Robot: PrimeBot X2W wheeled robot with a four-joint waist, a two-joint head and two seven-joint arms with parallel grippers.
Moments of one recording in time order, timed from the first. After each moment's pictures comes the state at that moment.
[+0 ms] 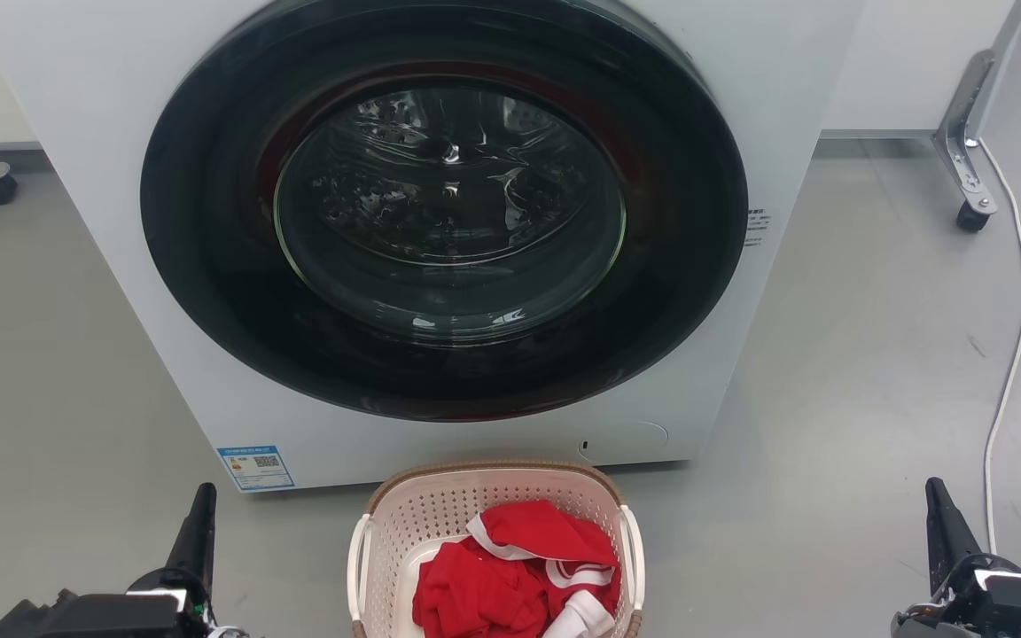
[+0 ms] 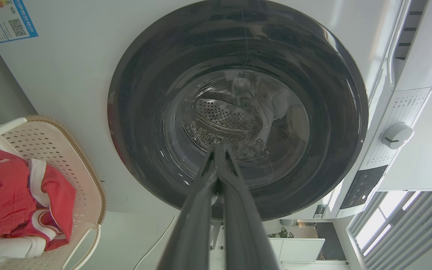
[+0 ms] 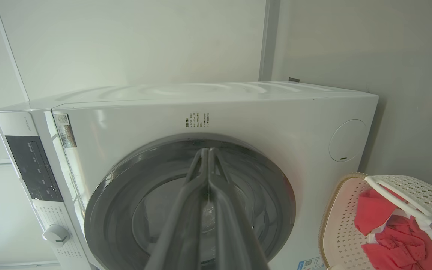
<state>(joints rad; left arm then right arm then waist) -0.08 0.04 0.09 0.29 -1.60 -0.12 0.11 -0.09 -0.04 -0.13 0.30 1.60 0.12 0.11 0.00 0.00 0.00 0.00</state>
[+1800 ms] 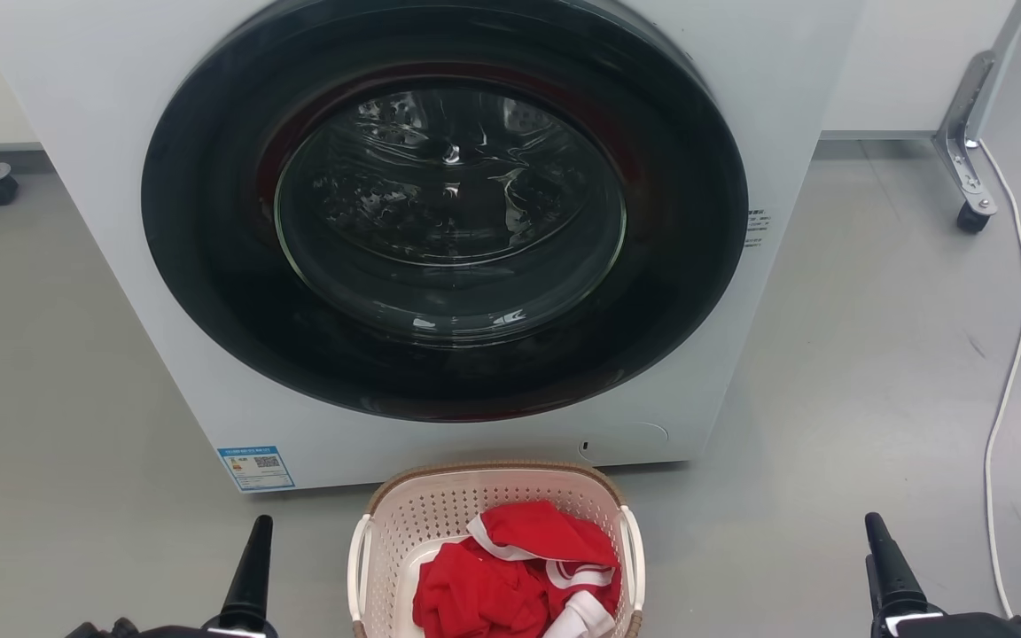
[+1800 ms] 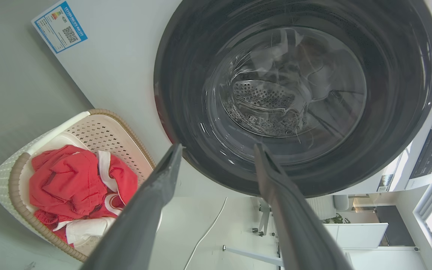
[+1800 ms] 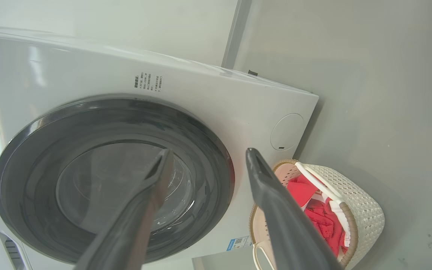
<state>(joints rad) -0.01 0.03 -0.02 0.30 -1.41 -0.08 0.02 -0.02 -0.02 -0.01 0.30 1.38 0.06 0.02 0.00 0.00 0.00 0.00</state>
